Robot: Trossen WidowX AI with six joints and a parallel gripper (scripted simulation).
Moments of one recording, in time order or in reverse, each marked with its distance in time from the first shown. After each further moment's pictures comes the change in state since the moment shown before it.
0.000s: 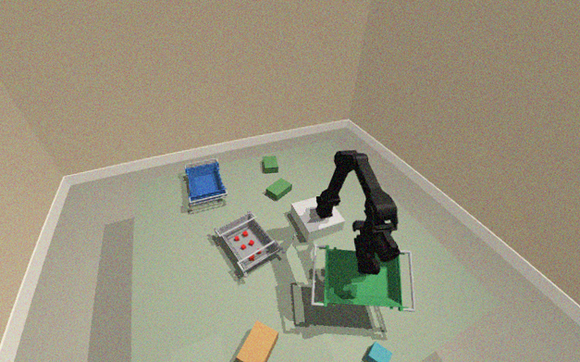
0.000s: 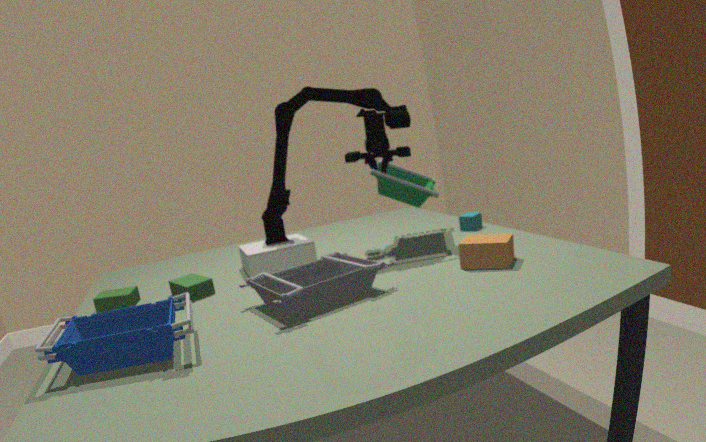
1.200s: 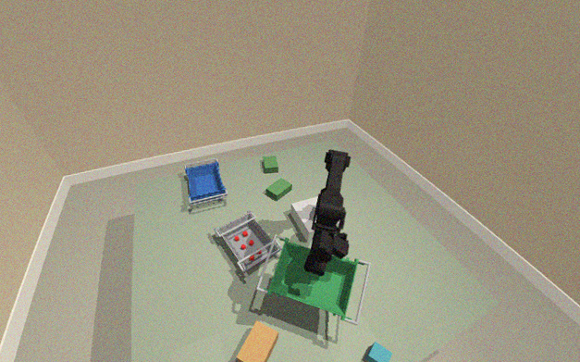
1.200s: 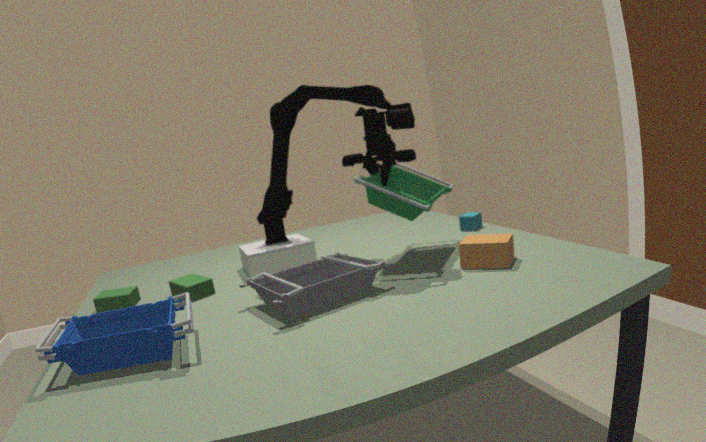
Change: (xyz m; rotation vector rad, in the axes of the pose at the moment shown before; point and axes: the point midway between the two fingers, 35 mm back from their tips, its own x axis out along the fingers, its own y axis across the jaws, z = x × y) arm 0.000 -0.012 -0.141 0.262 0.009 0.000
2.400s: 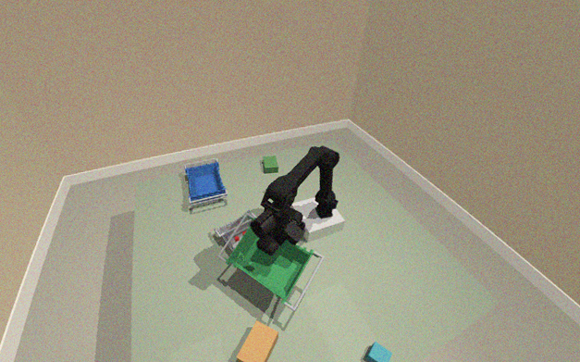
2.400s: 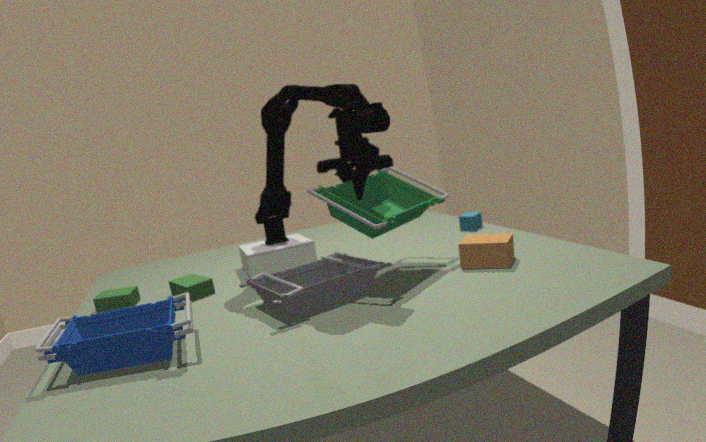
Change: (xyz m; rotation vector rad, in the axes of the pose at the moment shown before) arm -0.002 0.013 -0.142 0.260 0.007 -0.005
